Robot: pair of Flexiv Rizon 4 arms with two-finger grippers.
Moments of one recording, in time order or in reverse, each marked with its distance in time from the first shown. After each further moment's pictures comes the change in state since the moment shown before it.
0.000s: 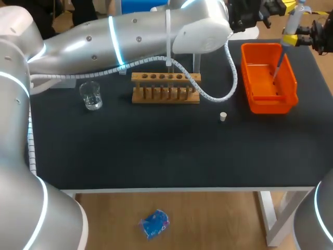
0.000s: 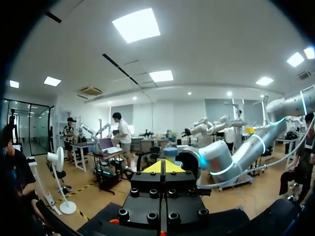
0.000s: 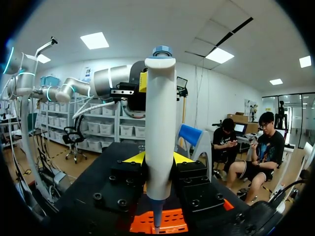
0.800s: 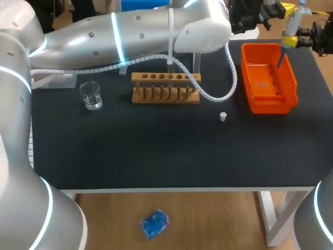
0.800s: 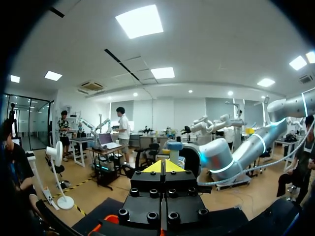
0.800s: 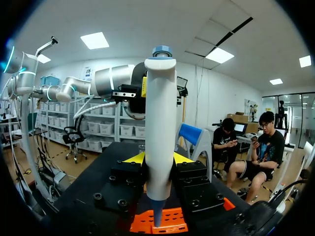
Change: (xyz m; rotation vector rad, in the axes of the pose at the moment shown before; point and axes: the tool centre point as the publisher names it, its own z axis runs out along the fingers) left arm -0.003 0.013 0.002 -0.025 0.001 -0.034; right arm 0.000 -0.004 -0.001 -0.001 0.000 0.000
